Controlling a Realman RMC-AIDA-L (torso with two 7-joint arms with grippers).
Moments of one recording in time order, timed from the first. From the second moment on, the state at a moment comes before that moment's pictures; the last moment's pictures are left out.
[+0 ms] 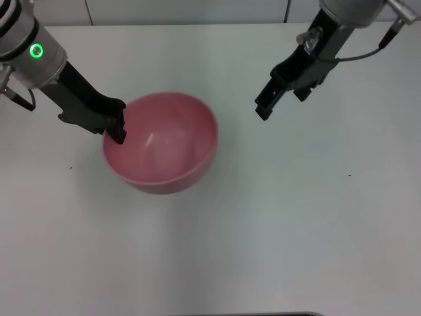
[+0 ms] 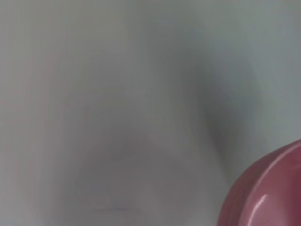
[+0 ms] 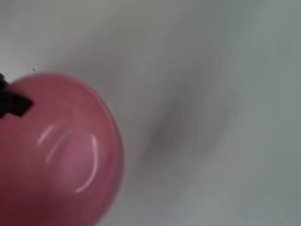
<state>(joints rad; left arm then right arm) -1.03 -1.97 0.89 0.69 -0.37 -1.58 0.36 1.31 2.05 -0.85 -0.64 0.21 1.68 -0.43</state>
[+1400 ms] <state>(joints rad) -1.14 -1.98 0.88 0.69 -0.38 -1.53 0.30 1.41 2.05 -0.77 -0.50 0.21 1.50 -0.36</state>
